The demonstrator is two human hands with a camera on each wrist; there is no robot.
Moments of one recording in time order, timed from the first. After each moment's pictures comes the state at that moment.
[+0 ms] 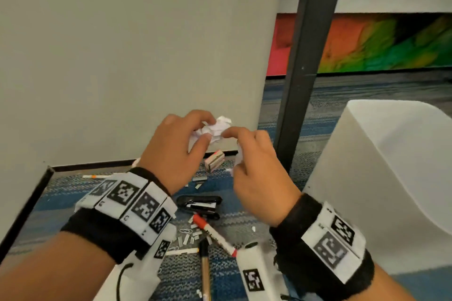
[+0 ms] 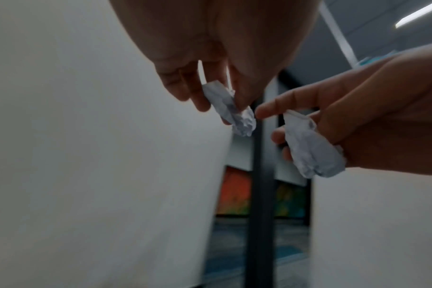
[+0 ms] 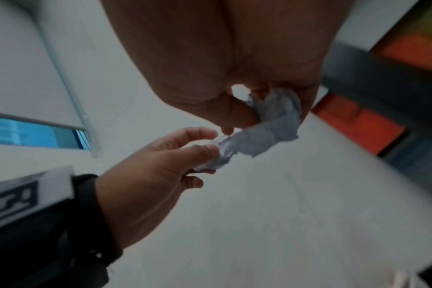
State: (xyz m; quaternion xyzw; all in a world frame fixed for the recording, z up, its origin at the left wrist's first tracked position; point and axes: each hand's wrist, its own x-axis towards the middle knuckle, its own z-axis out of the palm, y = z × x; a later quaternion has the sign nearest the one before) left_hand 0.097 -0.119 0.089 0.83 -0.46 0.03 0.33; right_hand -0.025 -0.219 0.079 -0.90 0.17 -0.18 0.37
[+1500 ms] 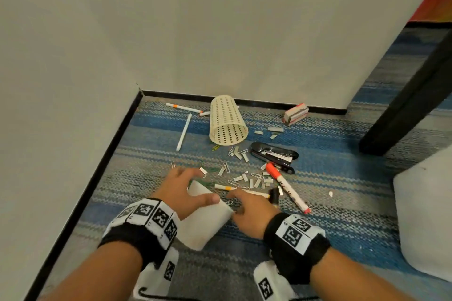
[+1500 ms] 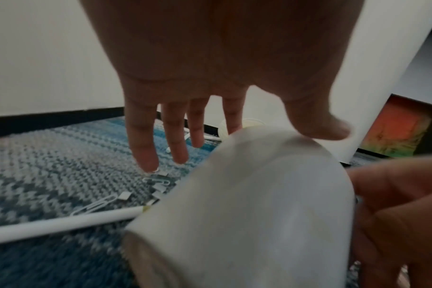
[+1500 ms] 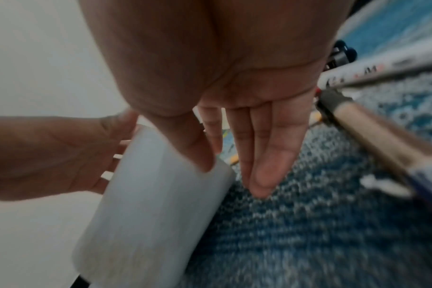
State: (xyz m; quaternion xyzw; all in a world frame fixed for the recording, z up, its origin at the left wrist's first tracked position) left_hand 0.109 0.064 -0.071 0.93 -0.13 -0.30 0.17; right_hand 0.024 -0.099 -0.105 -0.86 0.10 0.30 0.39
